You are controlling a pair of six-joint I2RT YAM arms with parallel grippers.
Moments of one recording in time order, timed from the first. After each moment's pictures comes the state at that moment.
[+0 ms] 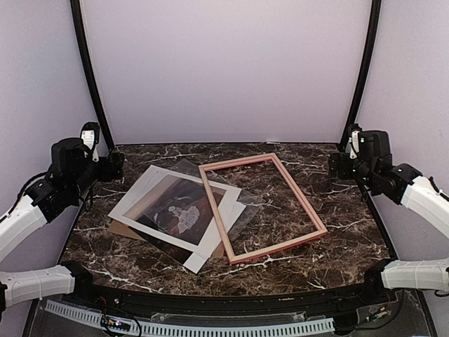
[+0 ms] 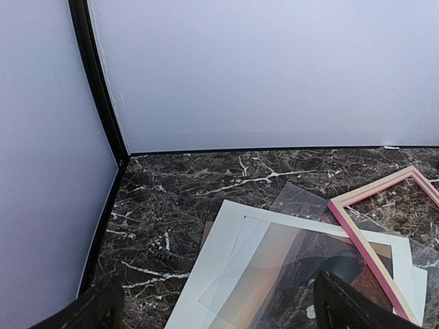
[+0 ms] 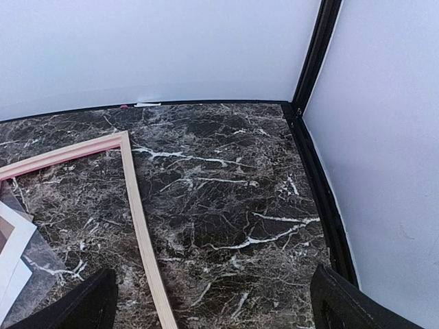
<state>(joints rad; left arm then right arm) -0.42 0.83 0.77 -0.27 -0.42 -0.13 0.39 0.98 0.85 -0.40 0.41 0.17</state>
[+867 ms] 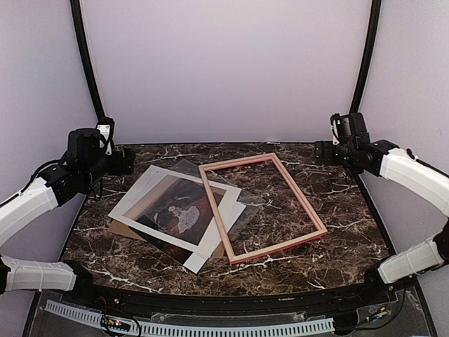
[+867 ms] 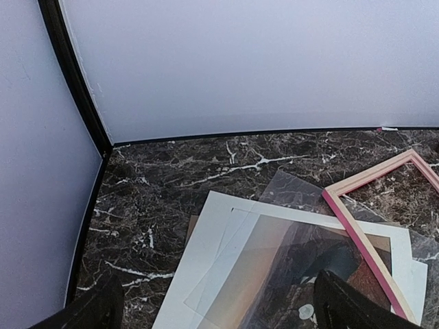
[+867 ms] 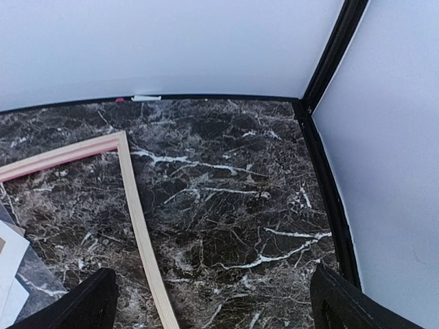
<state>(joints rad) -0.42 0.98 0.84 -0.26 -0.39 -0.13 0.40 1.24 1.05 -0.40 0.42 0.18</state>
